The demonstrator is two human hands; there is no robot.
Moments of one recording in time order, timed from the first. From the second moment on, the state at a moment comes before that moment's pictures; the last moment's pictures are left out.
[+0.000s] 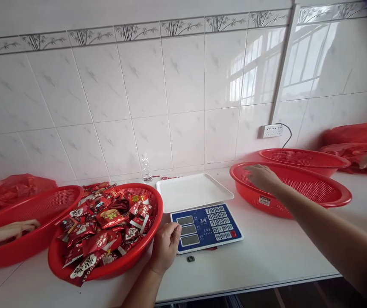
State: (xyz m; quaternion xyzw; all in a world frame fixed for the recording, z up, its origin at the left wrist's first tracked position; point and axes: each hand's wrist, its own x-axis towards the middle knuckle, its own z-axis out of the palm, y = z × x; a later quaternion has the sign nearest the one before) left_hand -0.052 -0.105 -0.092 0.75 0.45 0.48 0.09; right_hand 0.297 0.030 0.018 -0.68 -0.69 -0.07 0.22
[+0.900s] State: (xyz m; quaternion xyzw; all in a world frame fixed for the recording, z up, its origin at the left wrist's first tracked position) left_hand -0.142 -0.074 0.029 0.80 0.60 0.00 0.09; right_hand 0.128 -0.020 -0.048 -0.50 -0.81 -0.04 0.30
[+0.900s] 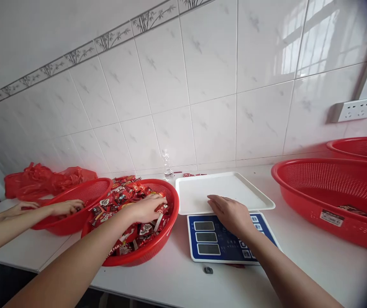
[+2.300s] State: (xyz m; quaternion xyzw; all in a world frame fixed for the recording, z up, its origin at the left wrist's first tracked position) left_hand -0.164 -0.054 0.062 0.67 0.74 0.00 0.02; right_hand 0.131 -0.023 -0.043 -0.48 -0.82 -0.02 0.31
